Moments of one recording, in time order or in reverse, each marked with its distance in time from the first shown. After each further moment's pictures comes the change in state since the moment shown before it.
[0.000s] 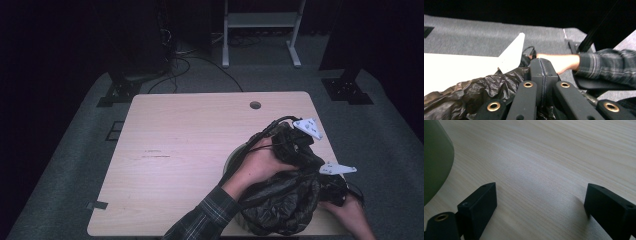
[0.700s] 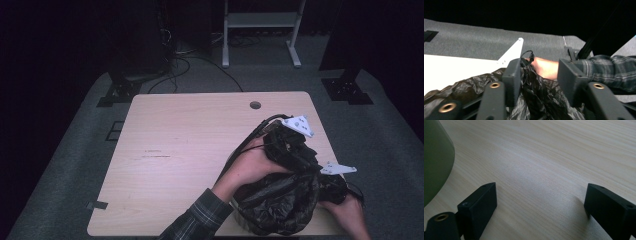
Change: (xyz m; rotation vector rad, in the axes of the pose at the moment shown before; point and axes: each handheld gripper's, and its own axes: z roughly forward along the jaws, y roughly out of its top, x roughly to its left) left arm -0.008 -0.005 -0.030 -0.083 0.009 -0.031; right arm 0.000 0.000 0.000 0.000 0.000 0.002
